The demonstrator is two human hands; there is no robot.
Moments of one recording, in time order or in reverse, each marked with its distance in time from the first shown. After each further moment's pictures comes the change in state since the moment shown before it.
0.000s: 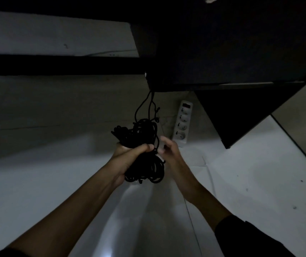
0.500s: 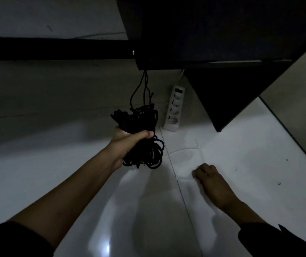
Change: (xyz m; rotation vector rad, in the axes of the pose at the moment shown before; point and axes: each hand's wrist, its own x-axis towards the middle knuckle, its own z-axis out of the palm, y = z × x) left_hand -0.002 -0.003 0.010 0.118 -0.008 0.001; right_hand -0.066 0.108 -0.127 -1.348 -0.020 -0.083
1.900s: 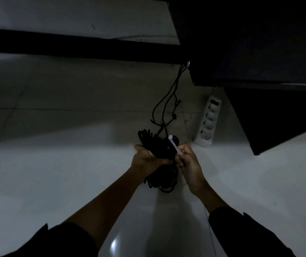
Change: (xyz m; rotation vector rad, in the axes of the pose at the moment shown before) left_hand 0.054 -0.056 -0.024 0.353 0.215 -0.145; right_hand 0.134 -0.126 -0.005 1.452 0.043 0.020
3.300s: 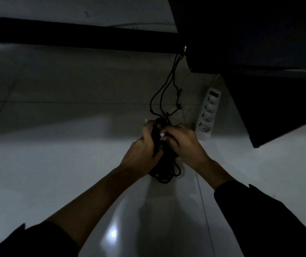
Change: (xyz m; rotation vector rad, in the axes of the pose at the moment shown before) left_hand -0.013 -0.002 -0.008 0.411 0.107 0.762; right_hand 0.030 -0.044 0.003 -0.948 -0.153 -0.570
